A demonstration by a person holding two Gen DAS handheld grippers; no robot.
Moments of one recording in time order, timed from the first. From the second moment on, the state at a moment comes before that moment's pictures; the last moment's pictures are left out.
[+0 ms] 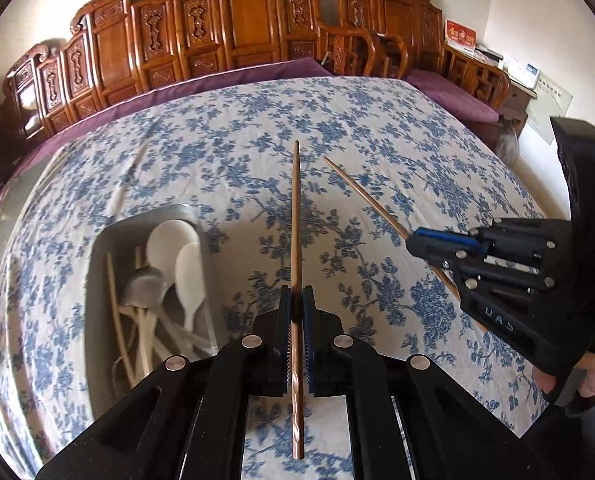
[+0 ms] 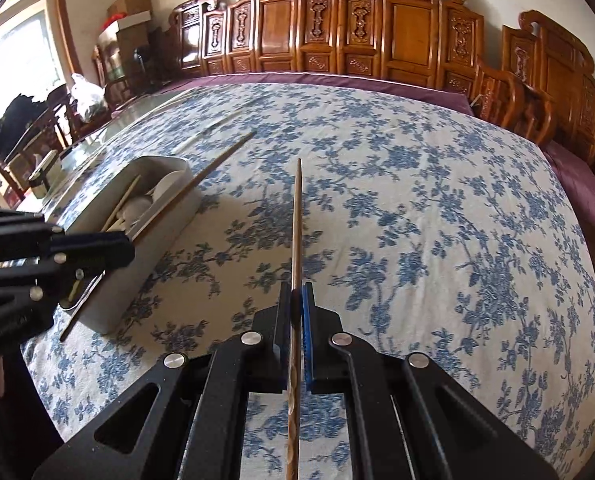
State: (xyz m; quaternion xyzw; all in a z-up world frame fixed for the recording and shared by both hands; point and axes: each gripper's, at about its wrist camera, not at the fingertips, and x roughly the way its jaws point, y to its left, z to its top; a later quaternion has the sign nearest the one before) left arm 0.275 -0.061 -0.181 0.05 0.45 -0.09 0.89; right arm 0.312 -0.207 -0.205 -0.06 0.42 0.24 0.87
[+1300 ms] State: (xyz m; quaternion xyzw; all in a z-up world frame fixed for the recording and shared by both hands) left arm 0.293 0.059 -0.222 0.04 0.50 -0.02 0.87; right arm 0.291 -0.170 -0.202 -0.08 0.40 0.26 0.88
